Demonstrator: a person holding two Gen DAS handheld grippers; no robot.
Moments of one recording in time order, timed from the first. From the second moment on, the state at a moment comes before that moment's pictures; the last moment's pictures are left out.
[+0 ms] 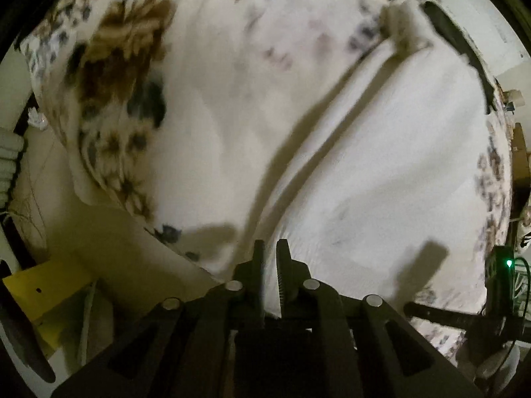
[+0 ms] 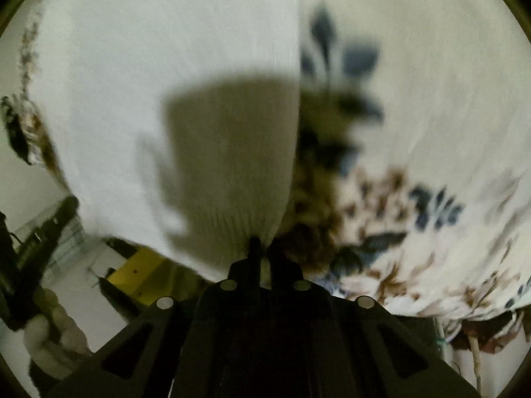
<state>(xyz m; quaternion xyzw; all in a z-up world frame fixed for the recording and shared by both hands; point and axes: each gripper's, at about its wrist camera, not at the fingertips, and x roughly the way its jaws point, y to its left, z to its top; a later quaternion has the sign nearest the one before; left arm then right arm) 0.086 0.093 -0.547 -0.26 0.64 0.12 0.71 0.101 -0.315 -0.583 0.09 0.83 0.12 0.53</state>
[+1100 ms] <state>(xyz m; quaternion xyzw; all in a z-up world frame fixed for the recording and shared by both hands) 0.488 0.106 -0.582 -0.22 0.58 -0.11 0.78 0.483 -0.483 -0.485 0.26 0.65 0.00 0.72</state>
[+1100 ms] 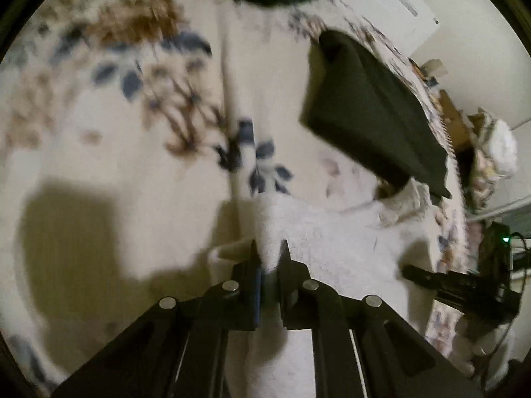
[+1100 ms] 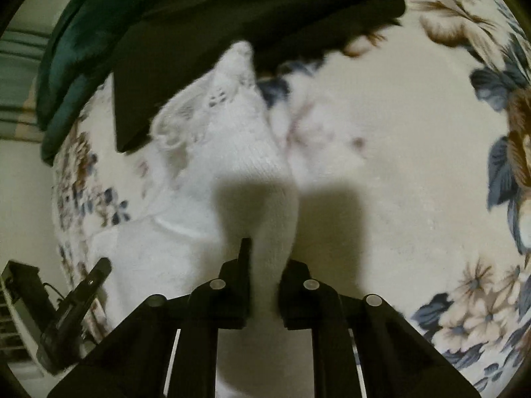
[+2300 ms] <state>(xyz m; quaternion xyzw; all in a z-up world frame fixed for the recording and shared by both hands) 0.109 0.101 -0.575 -0.19 0.66 -0.02 0.73 0.040 -0.479 -0.521 0.27 0.76 -0.03 0.60</state>
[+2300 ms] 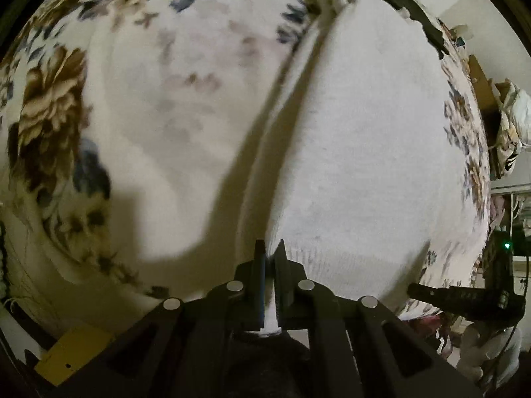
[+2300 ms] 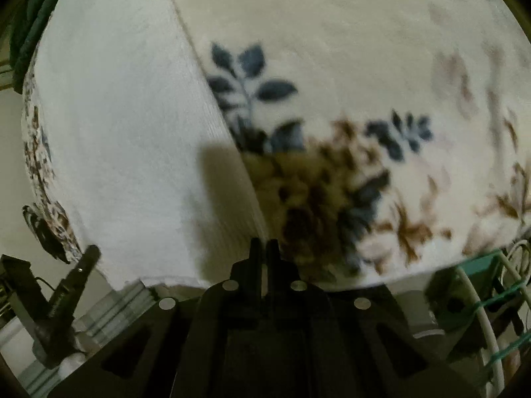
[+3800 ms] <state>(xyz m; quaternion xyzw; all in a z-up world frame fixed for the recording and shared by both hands) 0.126 0.114 -0.529 -0.35 0.61 -0.11 0.71 0.059 -0.449 -0.503 0.48 0.66 0.11 0.57</state>
